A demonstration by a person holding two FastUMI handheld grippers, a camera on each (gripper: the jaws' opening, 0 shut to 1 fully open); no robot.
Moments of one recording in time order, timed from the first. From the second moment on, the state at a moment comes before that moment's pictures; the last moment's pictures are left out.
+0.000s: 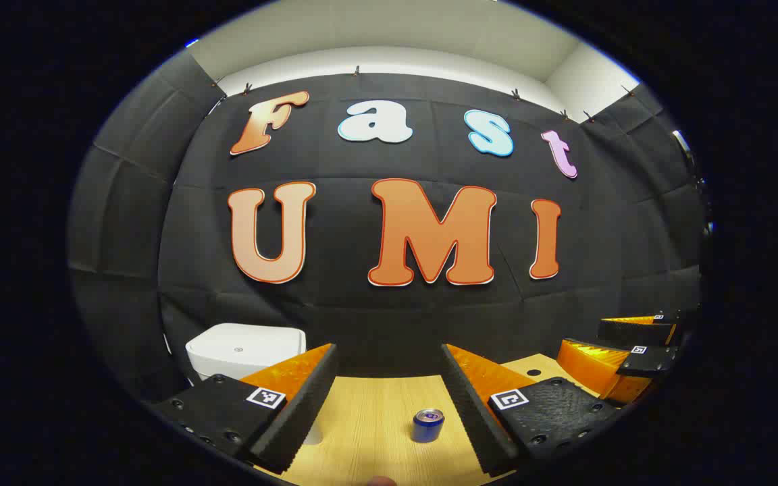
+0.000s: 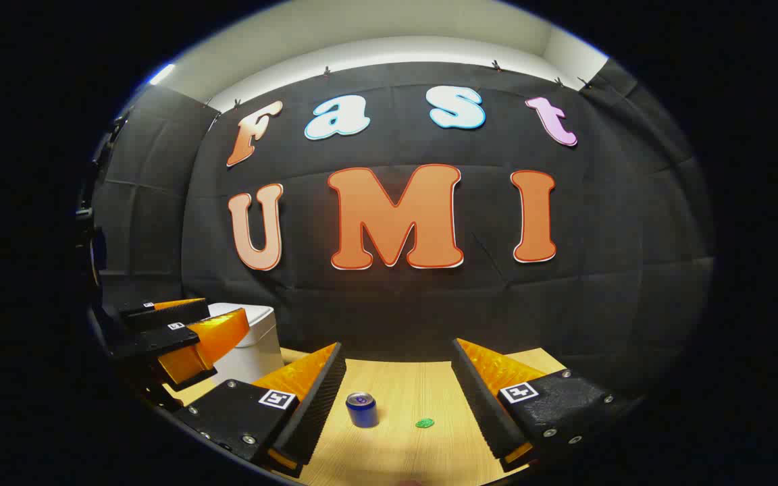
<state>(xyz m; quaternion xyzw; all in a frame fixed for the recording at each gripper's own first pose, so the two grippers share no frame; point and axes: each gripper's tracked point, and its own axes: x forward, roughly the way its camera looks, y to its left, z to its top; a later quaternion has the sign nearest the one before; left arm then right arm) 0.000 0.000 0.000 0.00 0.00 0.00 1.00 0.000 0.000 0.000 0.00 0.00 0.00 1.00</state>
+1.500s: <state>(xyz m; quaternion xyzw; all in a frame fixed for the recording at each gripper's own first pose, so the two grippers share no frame) -0.011 0.006 -0.010 0.01 0.03 0.00 1.00 -0.007 0.013 -0.011 -0.01 0.02 0.01 1.00</state>
